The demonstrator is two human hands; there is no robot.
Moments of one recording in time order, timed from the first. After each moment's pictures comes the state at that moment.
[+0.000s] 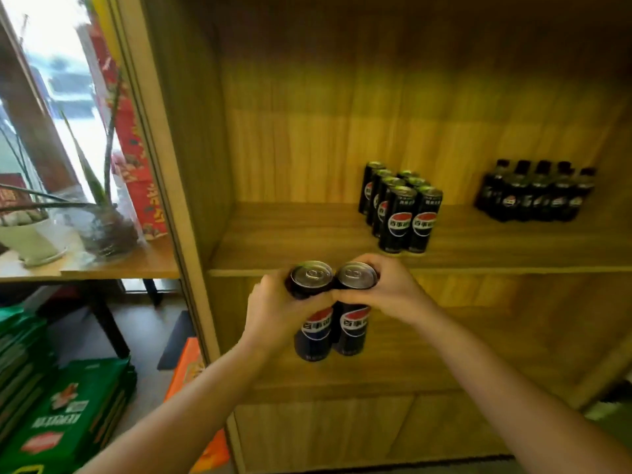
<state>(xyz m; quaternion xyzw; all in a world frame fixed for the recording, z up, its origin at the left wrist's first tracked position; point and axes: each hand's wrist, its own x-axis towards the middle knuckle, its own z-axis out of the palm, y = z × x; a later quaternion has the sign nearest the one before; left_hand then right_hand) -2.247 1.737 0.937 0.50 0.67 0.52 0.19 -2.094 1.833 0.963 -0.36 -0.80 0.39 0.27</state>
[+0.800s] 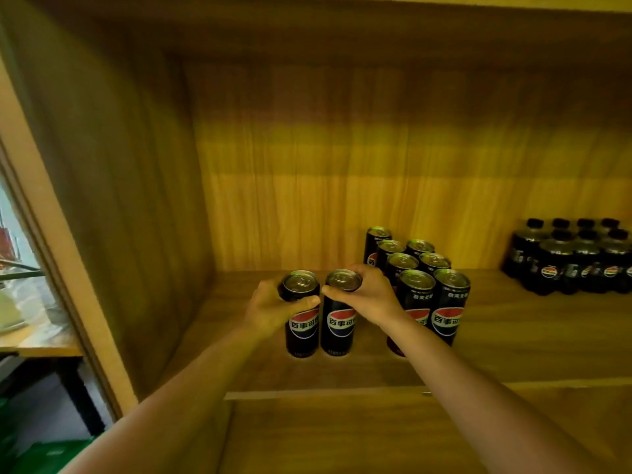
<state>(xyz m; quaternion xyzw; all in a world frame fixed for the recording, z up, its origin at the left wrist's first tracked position) -2.333 1.948 0.975 0.49 0.66 0.50 0.25 -2.182 2.037 0.983 -0.37 -0.77 0.39 0.35</state>
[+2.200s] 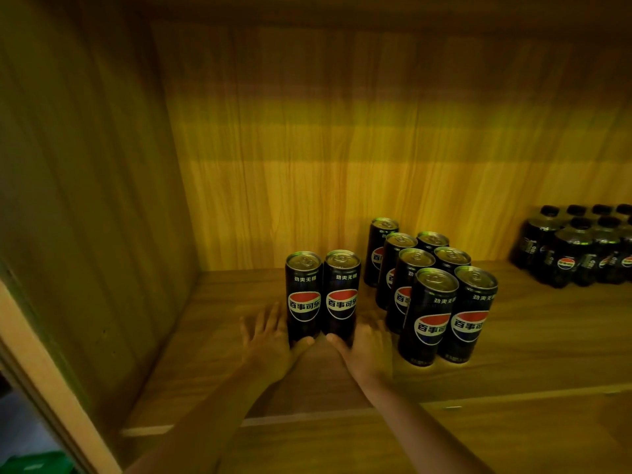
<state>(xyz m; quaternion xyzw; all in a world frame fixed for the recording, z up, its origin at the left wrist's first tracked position) -2.362 1.996 0.874 0.56 0.82 0.10 0.06 -2.210 2.056 0.863 -0.55 -0.78 0.13 0.27</state>
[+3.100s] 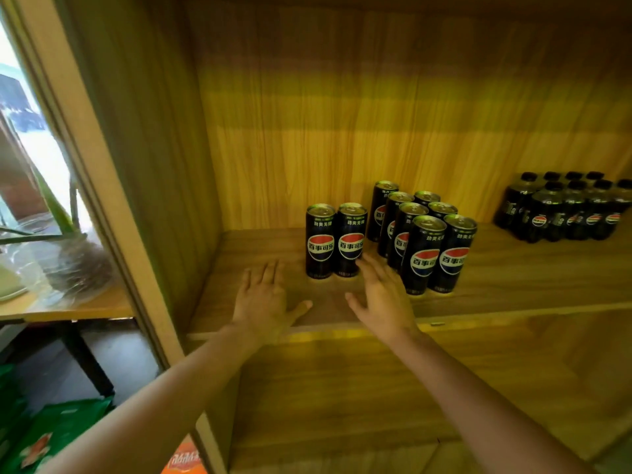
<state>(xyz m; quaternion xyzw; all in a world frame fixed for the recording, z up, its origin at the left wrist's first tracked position) -2.353 1.883 0.919 0.60 0.80 0.08 -0.04 -2.173 1.957 0.916 -0.45 -0.86 0.01 0.25</state>
